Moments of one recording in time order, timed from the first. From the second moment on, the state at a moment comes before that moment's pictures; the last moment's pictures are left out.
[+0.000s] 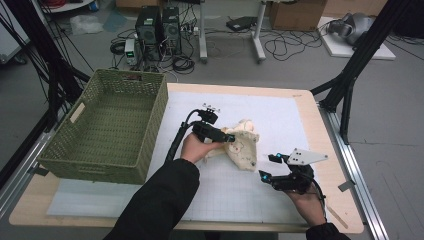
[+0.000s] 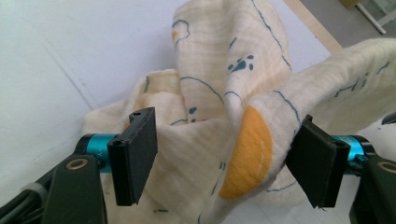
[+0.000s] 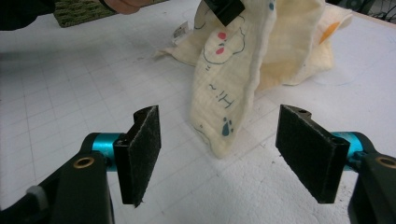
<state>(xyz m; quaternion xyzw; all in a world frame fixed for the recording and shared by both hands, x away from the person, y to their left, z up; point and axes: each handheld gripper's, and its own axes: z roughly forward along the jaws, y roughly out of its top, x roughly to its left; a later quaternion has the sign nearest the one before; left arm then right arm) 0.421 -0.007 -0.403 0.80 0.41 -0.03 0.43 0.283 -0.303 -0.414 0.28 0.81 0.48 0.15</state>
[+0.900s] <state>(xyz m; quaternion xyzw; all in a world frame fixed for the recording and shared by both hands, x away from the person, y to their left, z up) 0.417 0.014 -0.384 0.78 0.40 0.01 0.48 0.283 -0.301 -0.415 0.28 0.82 0.48 0.15</state>
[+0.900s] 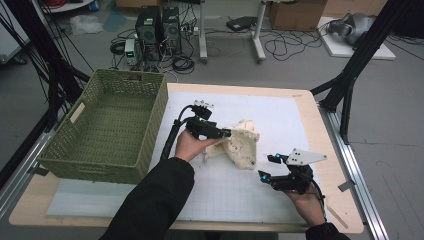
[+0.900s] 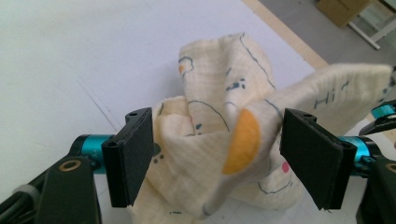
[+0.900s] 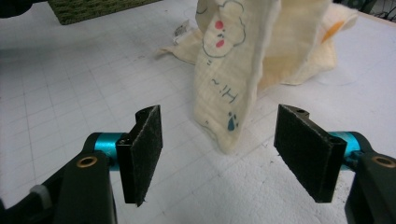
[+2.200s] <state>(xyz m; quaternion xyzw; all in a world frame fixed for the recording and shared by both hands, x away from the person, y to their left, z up) 0.377 0.018 -0.439 0.84 0.37 0.08 0.38 0.328 -0.261 -0.444 0.26 0.88 0.38 0.11</state>
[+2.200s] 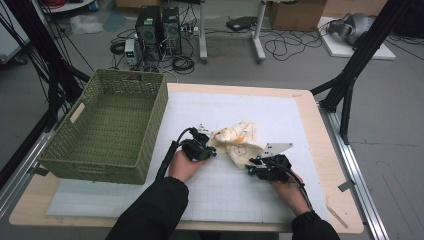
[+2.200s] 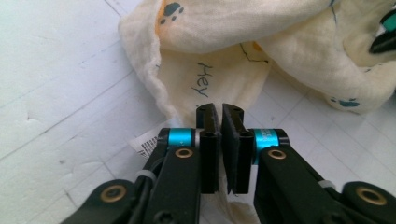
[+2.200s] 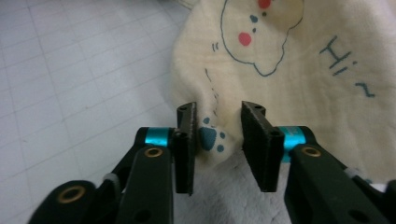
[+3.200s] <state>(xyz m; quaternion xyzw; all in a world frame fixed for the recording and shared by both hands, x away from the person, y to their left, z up) 0.294 0.081 -0.414 0.82 0.36 0.08 0.44 0.280 -0.326 -0.422 0.21 0.88 0.42 0.06</state>
